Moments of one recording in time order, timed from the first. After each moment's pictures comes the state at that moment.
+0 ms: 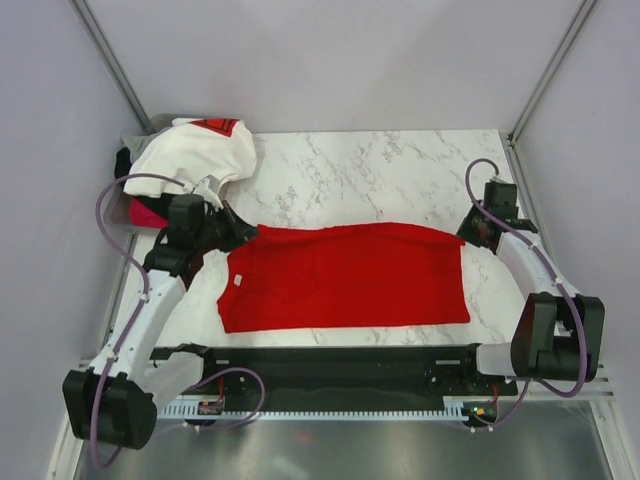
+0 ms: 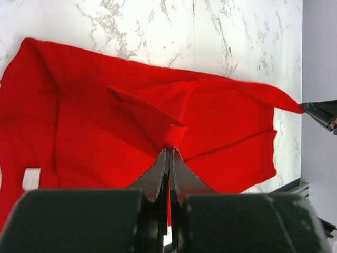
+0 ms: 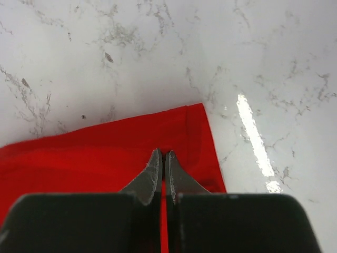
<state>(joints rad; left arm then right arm) -0.15 1.06 0.85 -0.36 0.32 -0.58 -0.08 1.37 0.90 -0.41 0.00 0.41</state>
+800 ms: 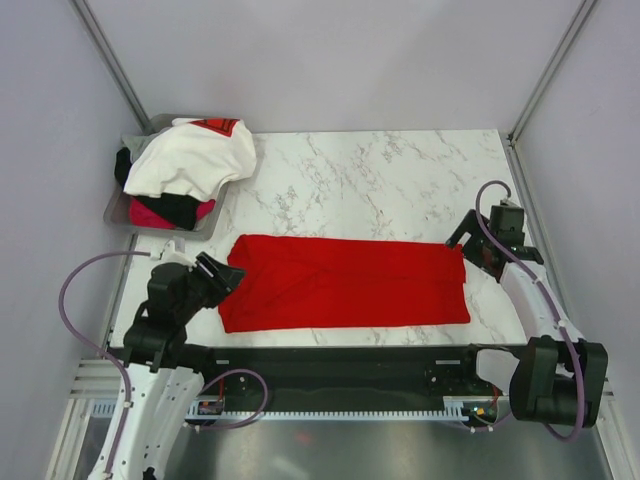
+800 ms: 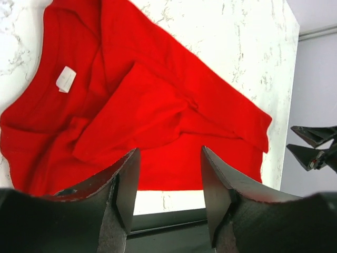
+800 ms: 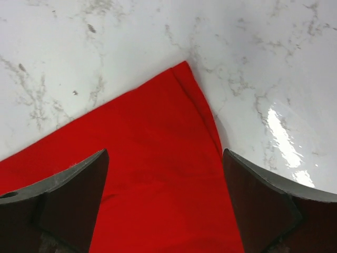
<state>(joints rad) -0.16 0.37 0.58 -0.72 0.12 -0.83 -0.13 1.14 0.70 -0.43 -0.02 0.52</state>
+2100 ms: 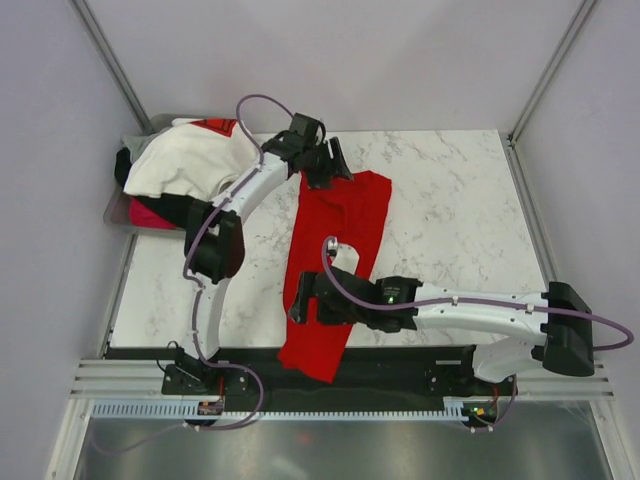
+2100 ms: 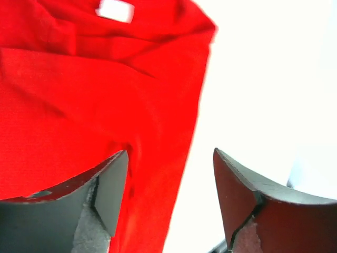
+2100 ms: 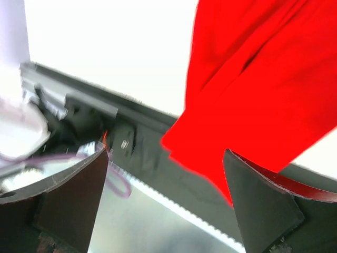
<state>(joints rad) -0.45 2.27 2.04 -0.59 0.29 -0.68 1.29 1.39 1.04 -0.44 0.25 1.17</state>
